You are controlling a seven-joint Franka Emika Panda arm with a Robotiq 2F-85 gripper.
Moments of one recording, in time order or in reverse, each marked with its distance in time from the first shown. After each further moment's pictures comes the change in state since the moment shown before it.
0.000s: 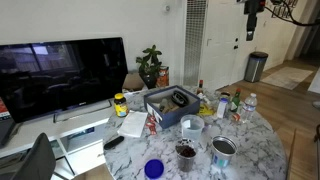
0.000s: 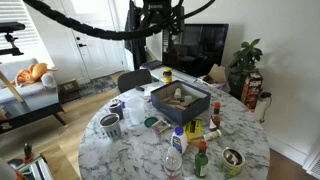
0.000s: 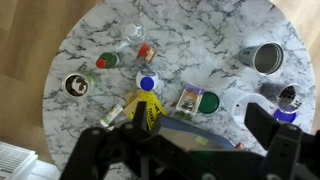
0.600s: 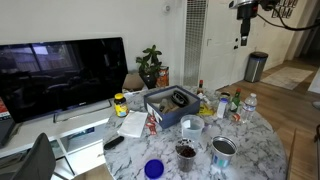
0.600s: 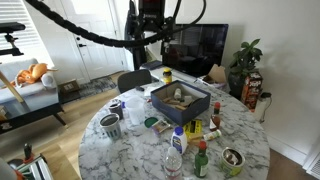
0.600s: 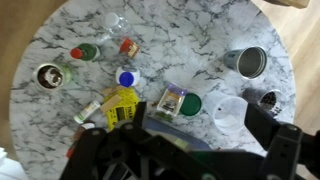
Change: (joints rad) arm 0.017 0.027 0.047 -0.024 0.056 0.011 -0.038
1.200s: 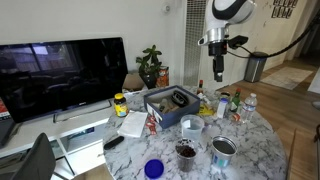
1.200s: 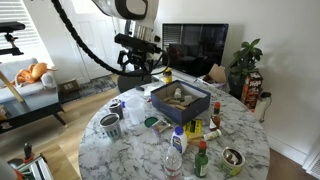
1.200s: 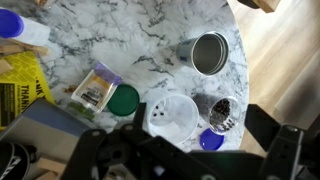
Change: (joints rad) arm 0.075 0.203 0.158 -0.125 0.190 0.204 -0.095
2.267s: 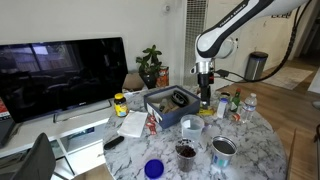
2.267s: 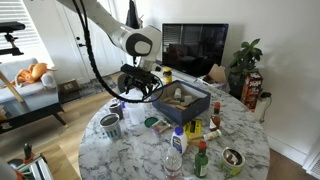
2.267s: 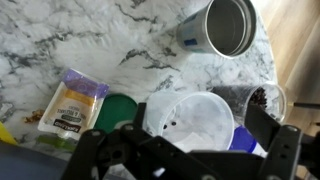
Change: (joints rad) arm -0.014 0.263 0.072 -0.023 0.104 0.246 0.134
